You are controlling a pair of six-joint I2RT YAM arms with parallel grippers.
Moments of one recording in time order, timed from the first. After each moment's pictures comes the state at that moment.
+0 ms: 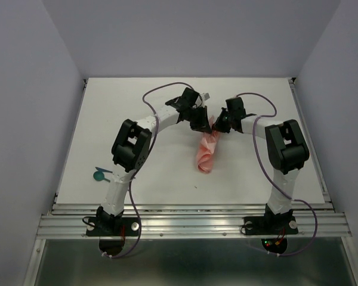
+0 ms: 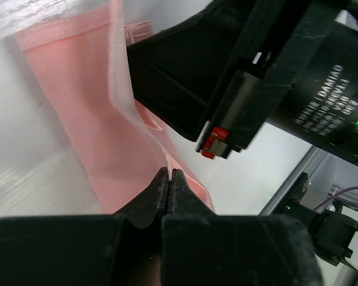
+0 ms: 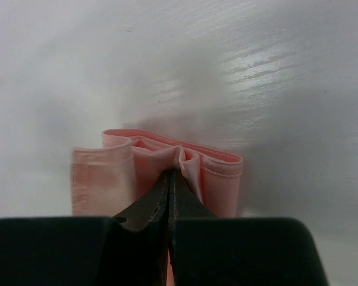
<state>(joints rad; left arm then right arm) -0.61 2.23 1.81 -0.43 0.54 -0.56 0.29 1.99 1.24 -0.07 -0.11 0.75</state>
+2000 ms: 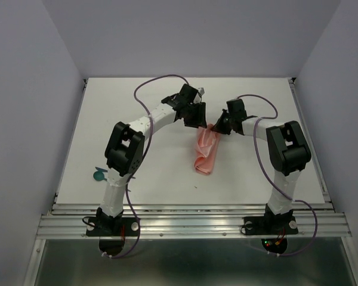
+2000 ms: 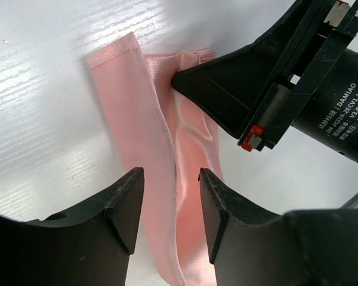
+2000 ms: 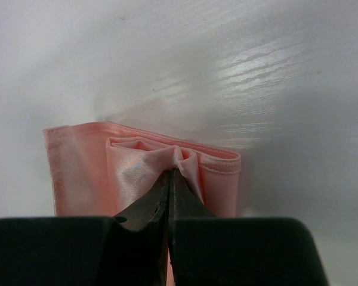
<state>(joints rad) -0.63 2.13 1.79 -0.52 0.25 -0.48 0.29 1.97 1.20 -0.05 -0.11 0.76</state>
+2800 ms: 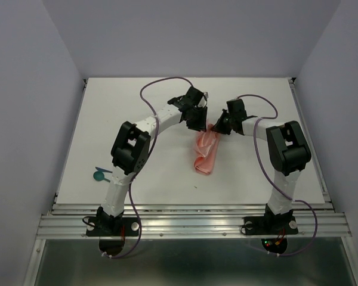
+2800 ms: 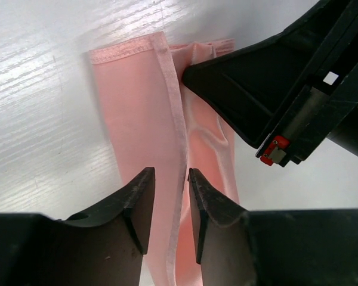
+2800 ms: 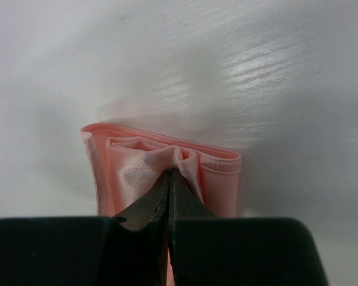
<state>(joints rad) -0.66 2.21 1.86 -0.60 0.20 -0.46 0.29 1.97 1.20 -0.05 -0.12 0.76</state>
